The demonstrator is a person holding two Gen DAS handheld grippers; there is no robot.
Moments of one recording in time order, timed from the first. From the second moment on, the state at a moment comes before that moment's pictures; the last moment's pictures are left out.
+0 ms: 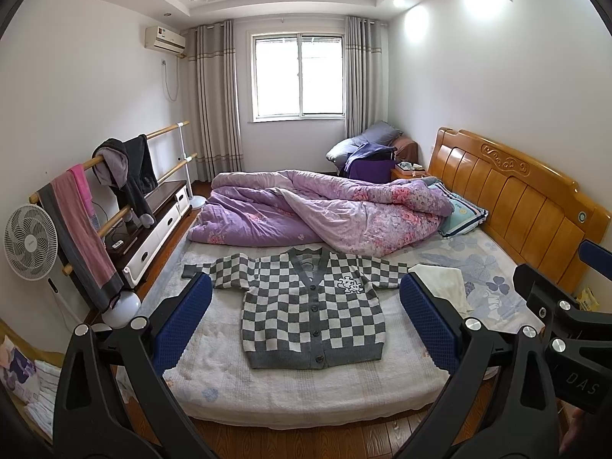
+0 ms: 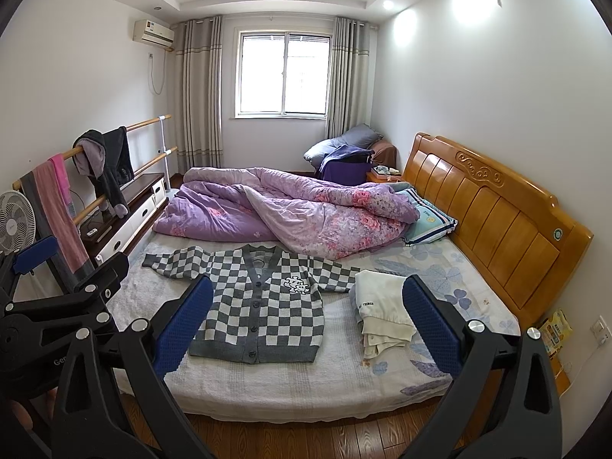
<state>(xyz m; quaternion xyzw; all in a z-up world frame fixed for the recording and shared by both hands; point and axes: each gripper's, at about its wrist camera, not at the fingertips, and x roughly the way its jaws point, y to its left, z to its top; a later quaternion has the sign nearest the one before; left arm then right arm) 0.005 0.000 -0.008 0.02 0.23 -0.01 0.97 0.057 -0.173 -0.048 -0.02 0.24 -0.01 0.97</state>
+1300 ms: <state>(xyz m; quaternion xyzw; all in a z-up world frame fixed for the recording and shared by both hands) 0.024 -0.017 -0.018 0.02 0.24 0.01 0.97 0.066 -0.184 -0.054 -0.02 0.25 0.01 0.97</state>
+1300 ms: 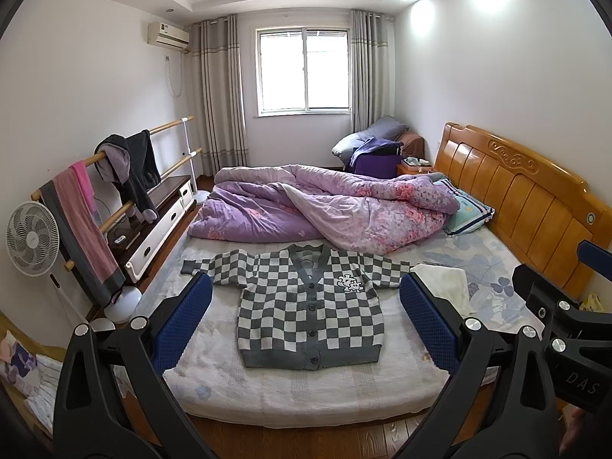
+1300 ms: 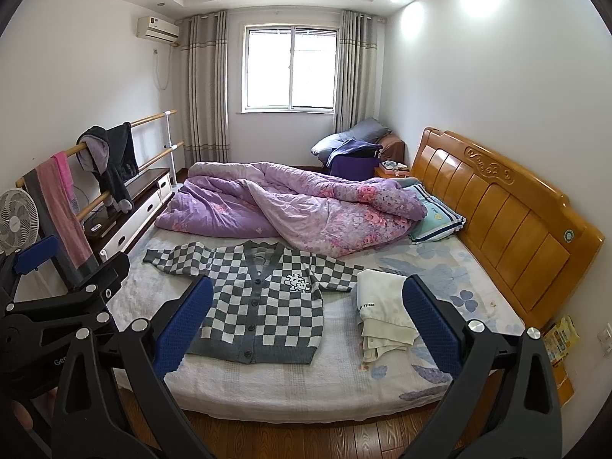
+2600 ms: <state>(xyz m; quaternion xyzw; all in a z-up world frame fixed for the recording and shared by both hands) 0.214 0.039 -0.081 0.01 0.32 -0.01 0.95 0.221 -0.129 -0.090 -0.02 0.33 -0.01 0.94</state>
